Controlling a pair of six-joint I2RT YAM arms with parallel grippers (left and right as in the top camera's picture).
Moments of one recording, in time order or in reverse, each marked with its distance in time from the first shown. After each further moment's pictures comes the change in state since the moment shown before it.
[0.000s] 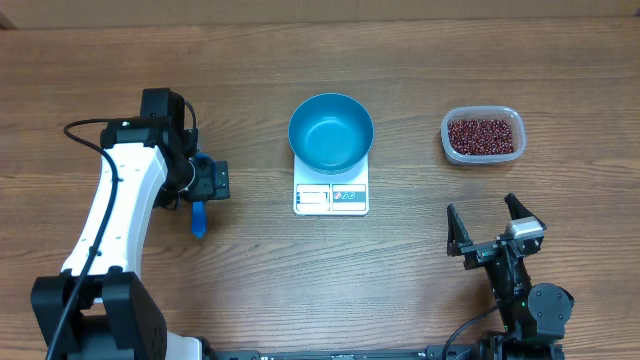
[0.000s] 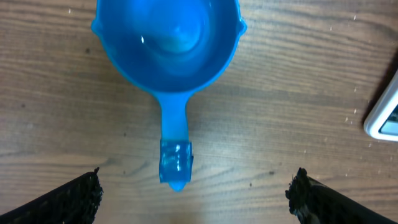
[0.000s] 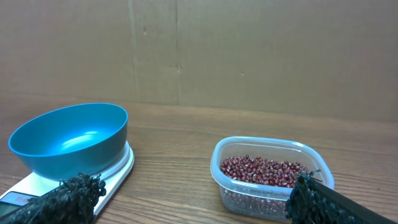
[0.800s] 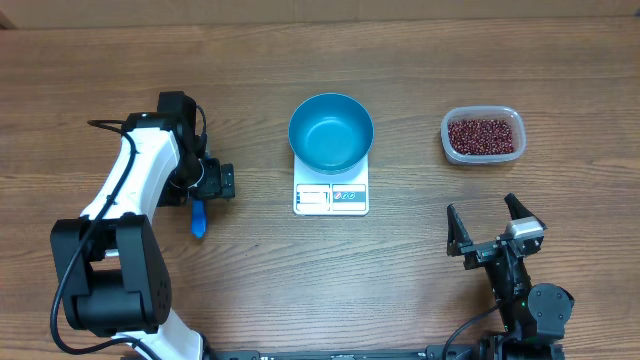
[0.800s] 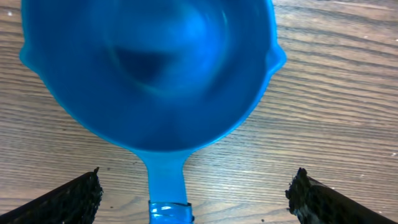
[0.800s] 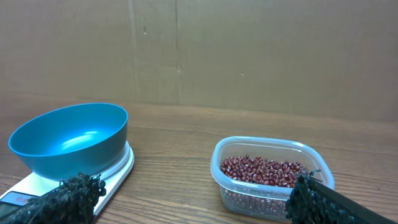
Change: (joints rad) left arm 0.000 0.181 0.000 0.073 -0.013 0.000; right arm 0.000 0.000 0.000 0.001 0.000 0.001
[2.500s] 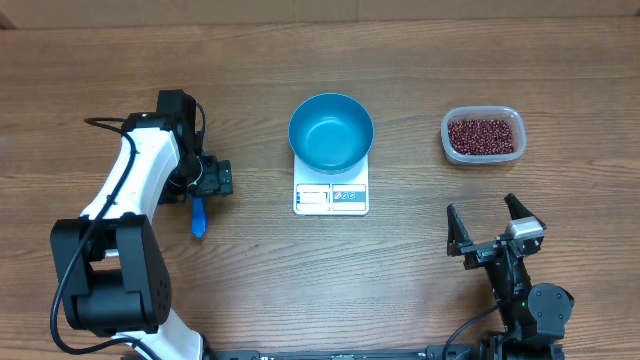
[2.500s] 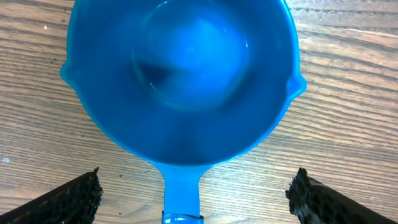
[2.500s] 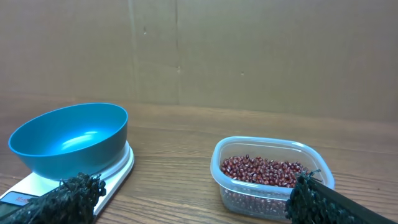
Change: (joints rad) left arm 0.000 0.000 0.000 0.033 -0.041 -0.037; right arm 0.000 0.000 0.000 0.000 0.000 0.000
